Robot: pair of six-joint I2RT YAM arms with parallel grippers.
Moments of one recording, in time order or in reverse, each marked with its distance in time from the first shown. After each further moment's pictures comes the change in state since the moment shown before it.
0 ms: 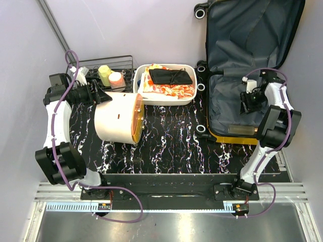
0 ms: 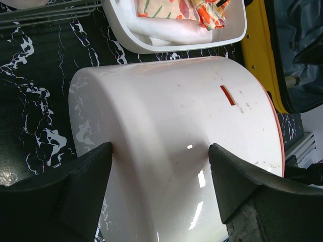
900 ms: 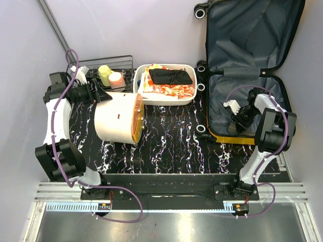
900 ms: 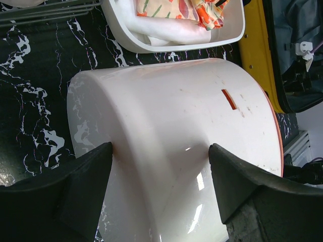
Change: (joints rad) left arm 0.001 0.035 0.033 -0.023 0.010 0.001; right arm 0.062 -0.082 -0.315 0.042 0.097 -0.597
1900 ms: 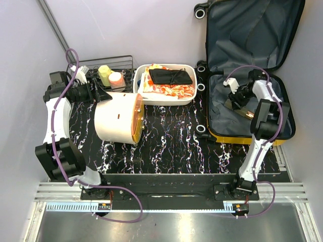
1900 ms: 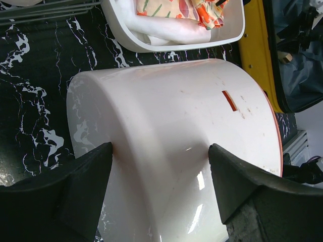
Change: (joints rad) left arm 0.000 0.011 0.014 -0.011 0.002 0.000; right arm 0.040 0.240 0.430 0.084 -0.135 0.020
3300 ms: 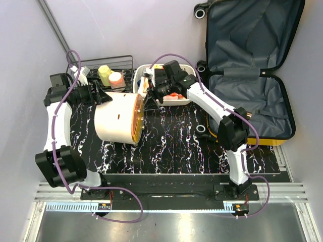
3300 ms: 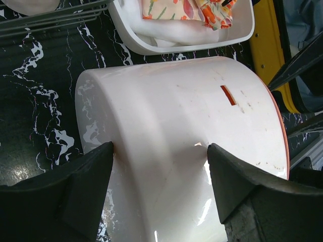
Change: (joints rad) left arm -0.019 -0.077 -0.050 0.036 -0.057 0.018; right arm 0.836 -0.050 0.225 0.325 -0.612 0.859
